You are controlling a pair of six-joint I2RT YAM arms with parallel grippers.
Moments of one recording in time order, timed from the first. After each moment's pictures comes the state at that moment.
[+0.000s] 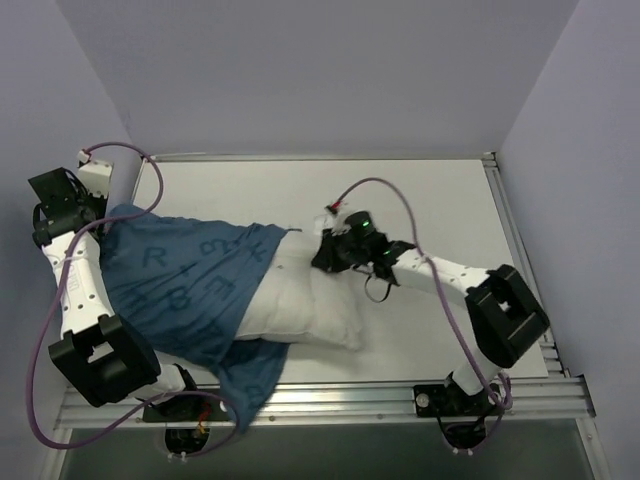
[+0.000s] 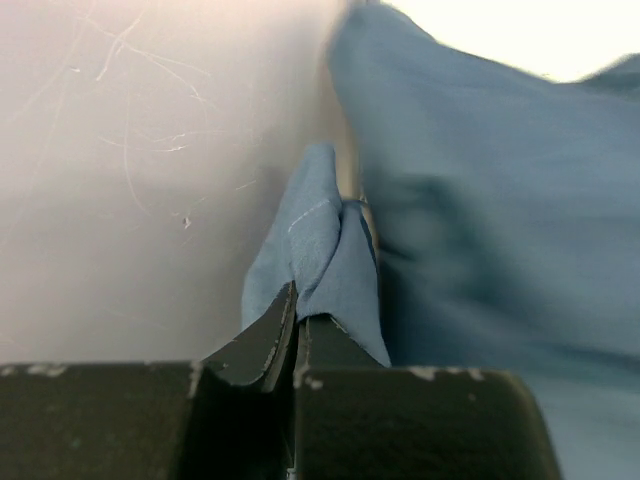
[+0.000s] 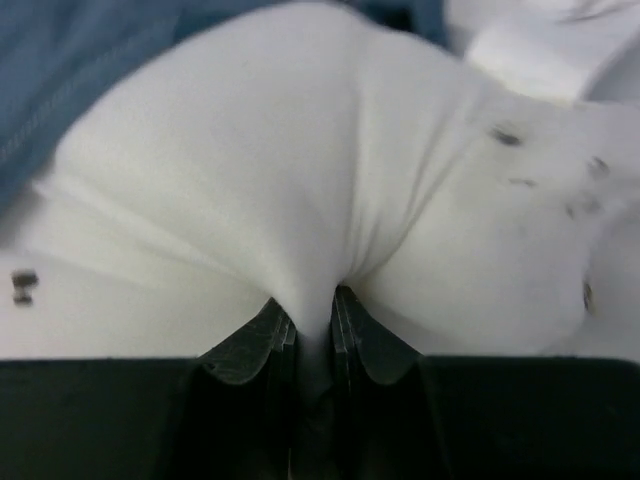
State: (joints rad) left arm 0.49 1.41 1.37 -0.61 0.04 0.60; right arm 0.74 1.65 0.96 0.04 -0.20 0.42
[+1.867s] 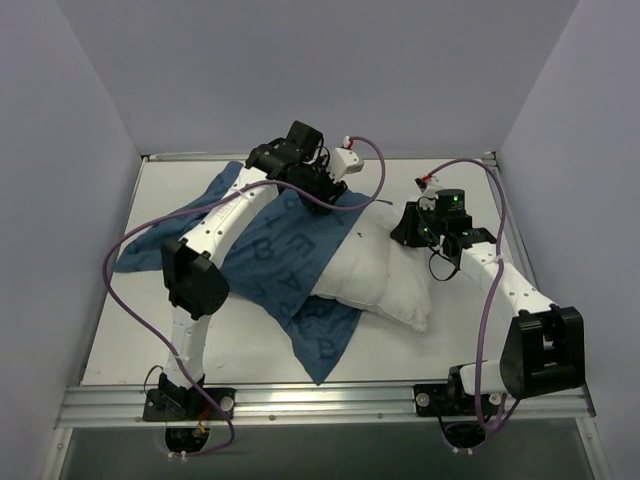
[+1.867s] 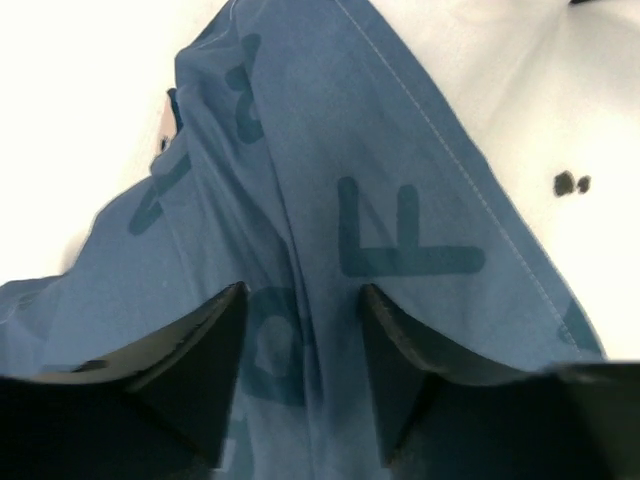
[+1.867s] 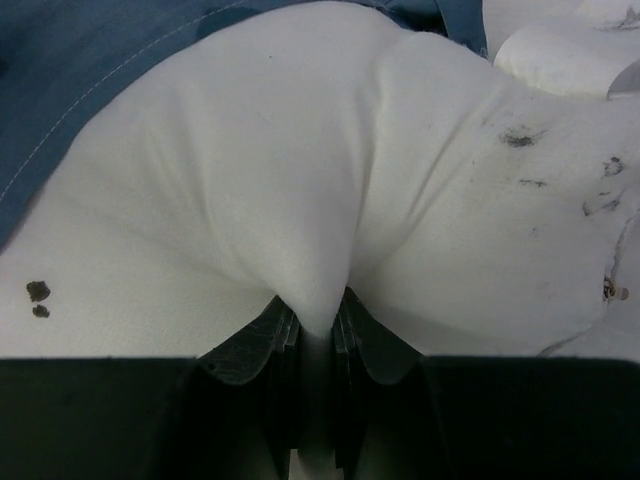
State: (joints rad) left arm -0.61 2.11 2.23 -1.01 0.30 0.45; right arm 0.17 1.36 0.91 -0.23 -0.32 0.23
